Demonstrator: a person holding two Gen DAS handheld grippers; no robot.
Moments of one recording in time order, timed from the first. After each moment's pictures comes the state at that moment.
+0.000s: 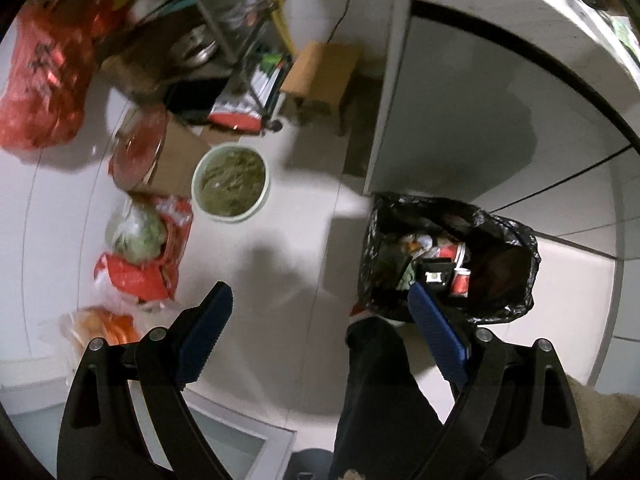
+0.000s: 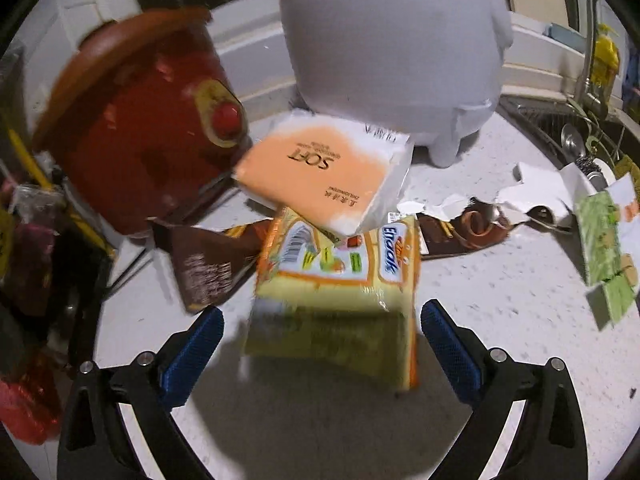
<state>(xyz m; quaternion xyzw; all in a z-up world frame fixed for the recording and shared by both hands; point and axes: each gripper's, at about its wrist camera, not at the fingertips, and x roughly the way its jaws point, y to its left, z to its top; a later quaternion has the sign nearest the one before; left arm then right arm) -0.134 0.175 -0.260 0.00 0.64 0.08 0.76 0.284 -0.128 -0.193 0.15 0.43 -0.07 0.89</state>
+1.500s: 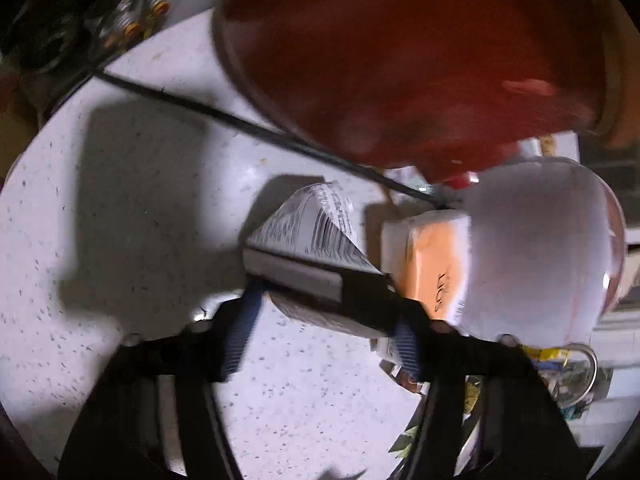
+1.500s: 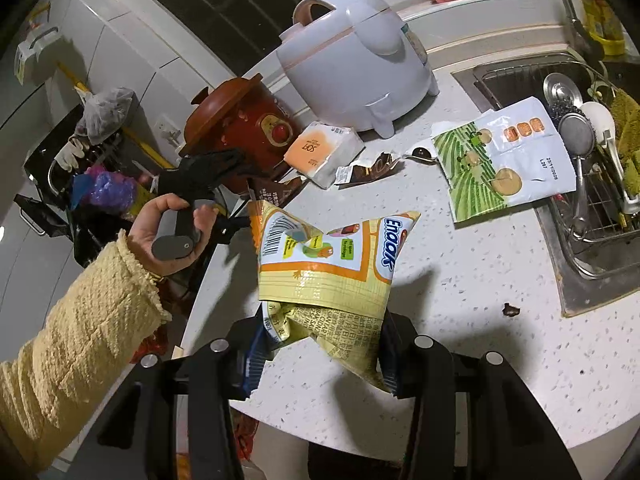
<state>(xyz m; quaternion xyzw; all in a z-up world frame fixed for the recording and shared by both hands) 0.325 0.054 -0.163 -0.39 0.55 -0.01 0.74 0.094 -0.297 -0.154 0.25 0.40 0.17 0.86</state>
